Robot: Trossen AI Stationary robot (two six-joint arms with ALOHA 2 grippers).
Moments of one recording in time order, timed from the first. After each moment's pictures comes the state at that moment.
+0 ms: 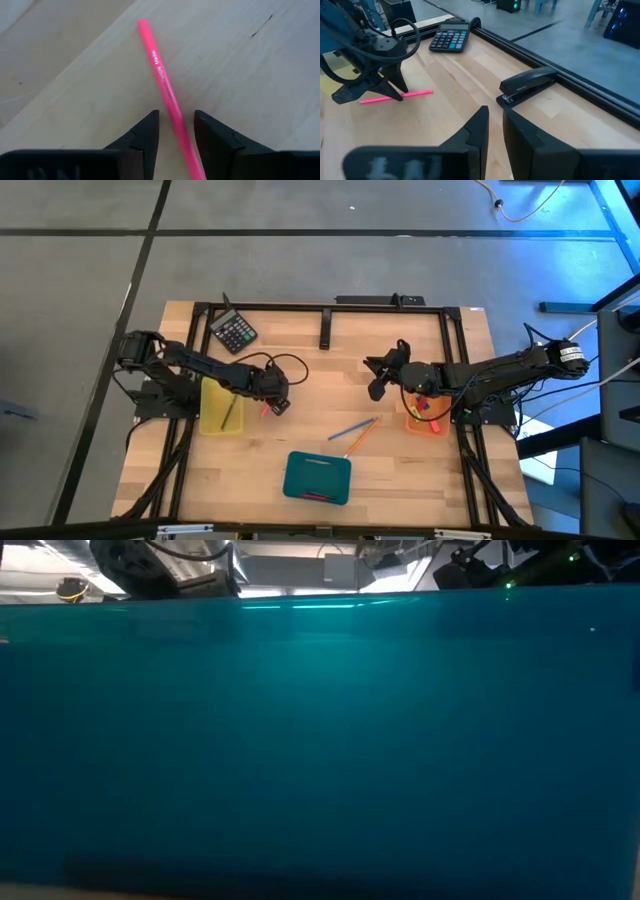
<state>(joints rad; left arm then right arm) 0.00 1.58 0.70 -0.40 -0.28 -0.80 0.08 1.14 0.55 0.15 0.63 0.35</state>
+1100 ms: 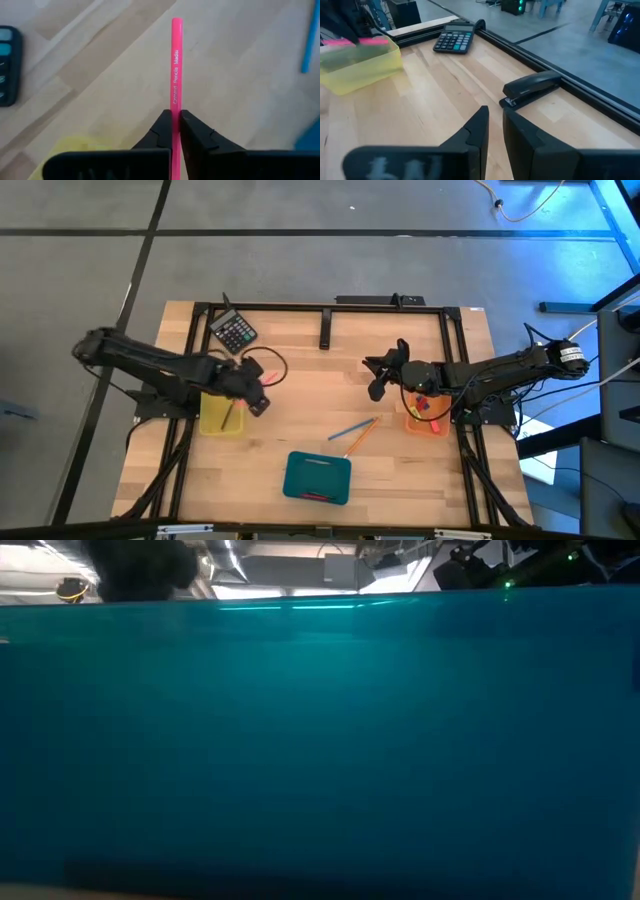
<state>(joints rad) -0.19 1.17 0.91 -0.91 -0.37 -0.93 0.07 1.14 0.55 0.17 0.61 0.31</state>
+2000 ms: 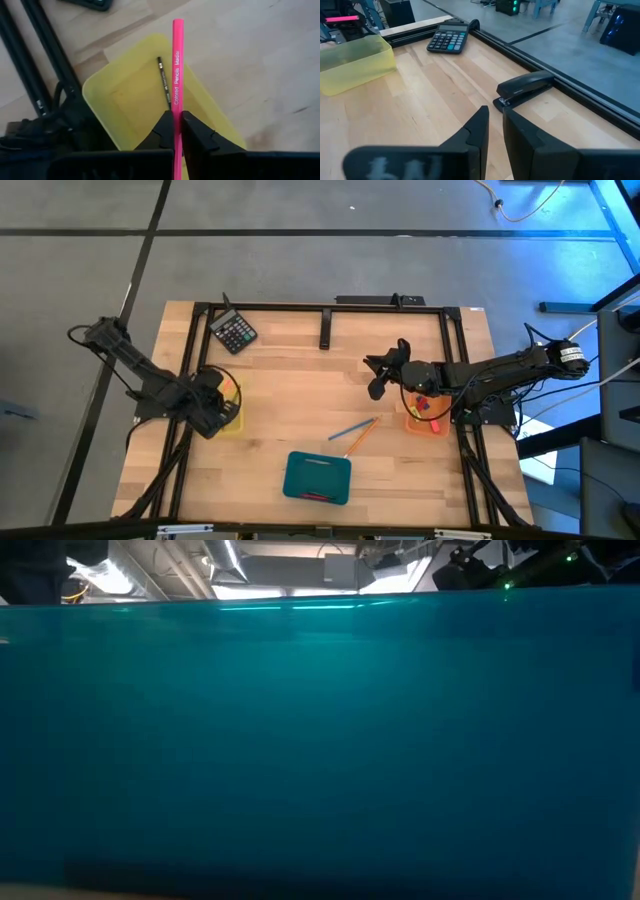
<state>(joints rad) -0.62 1.10 0.97 -1.49 -0.43 -1.74 0.07 1.14 0.55 0.16 0.64 0.31</state>
